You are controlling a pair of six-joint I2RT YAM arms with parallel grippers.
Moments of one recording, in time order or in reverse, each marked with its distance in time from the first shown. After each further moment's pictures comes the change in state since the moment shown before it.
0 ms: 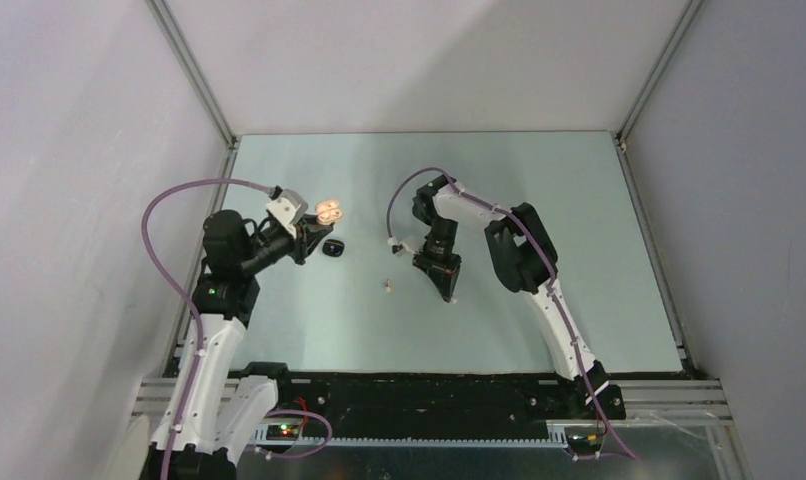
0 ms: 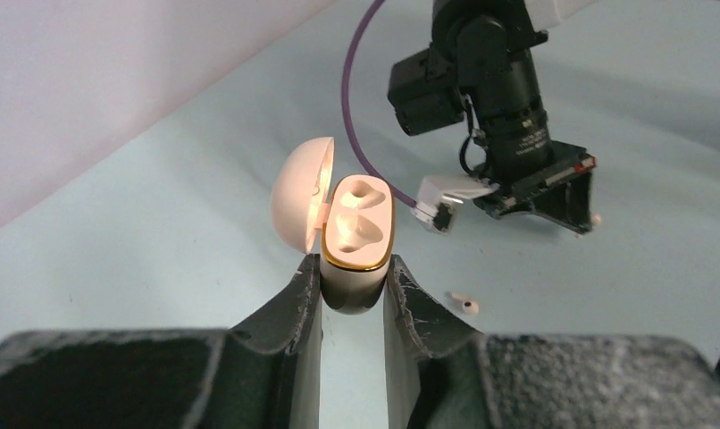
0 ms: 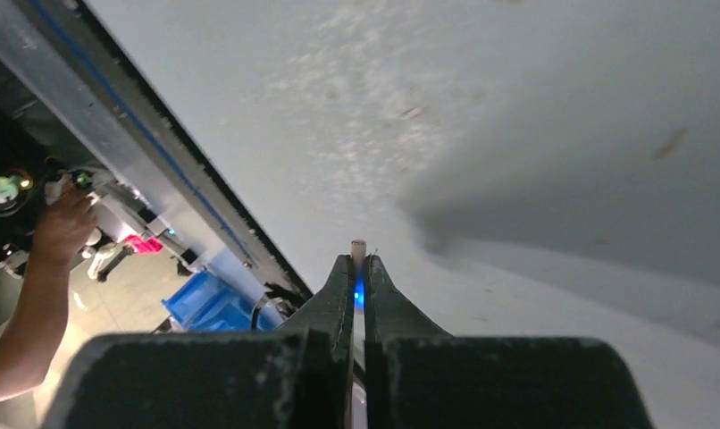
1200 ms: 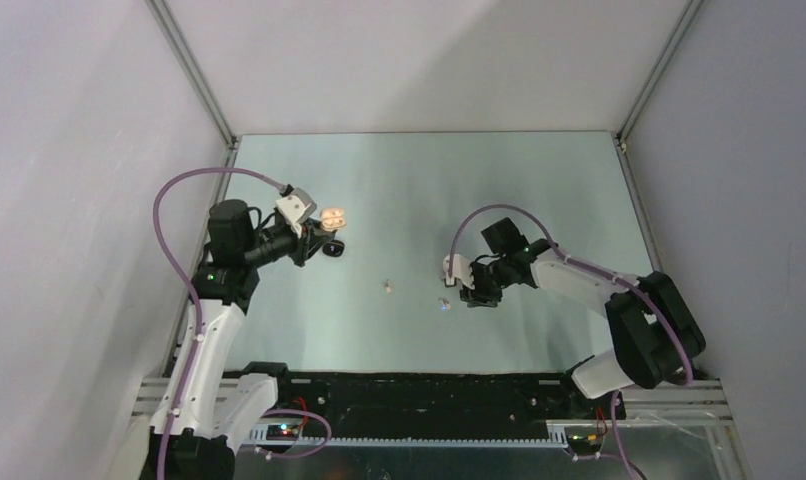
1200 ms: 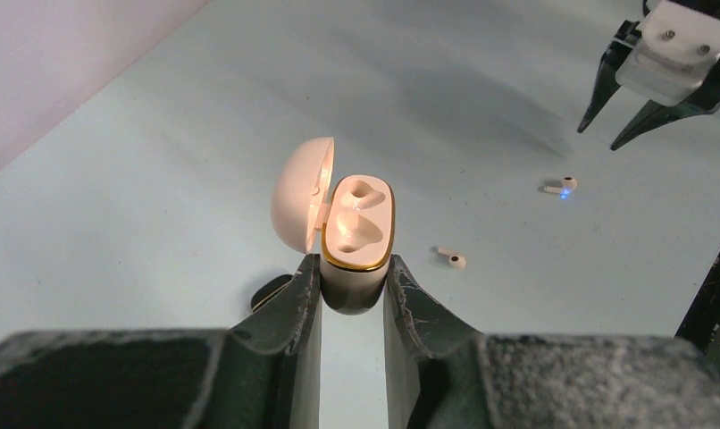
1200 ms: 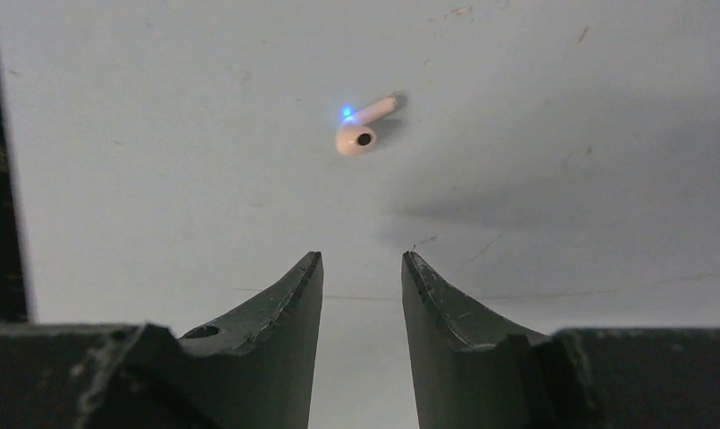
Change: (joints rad) left arm -0.003 0.082 0.093 -0.238 0.030 0.151; right arm -0.087 -0.972 -1.141 1.043 -0.015 -0.310
